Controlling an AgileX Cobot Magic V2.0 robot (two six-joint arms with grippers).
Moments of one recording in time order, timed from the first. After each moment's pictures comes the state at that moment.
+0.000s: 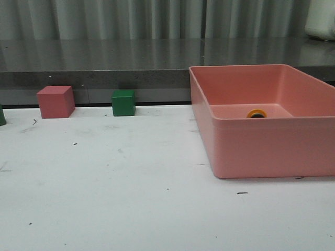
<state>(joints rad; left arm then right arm) -0.03 0.00 0.01 -0.04 0.14 -0.11 0.04 -0.01 0.03 0.12 0.15 -0.06</state>
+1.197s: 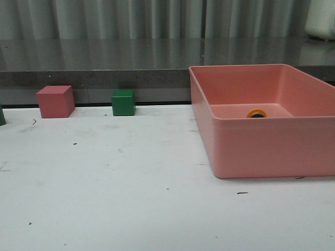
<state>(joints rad) -0.03 0.50 -0.46 0.08 0.26 -0.11 0.04 0.48 -0.51 0.13 0.37 -0.06</state>
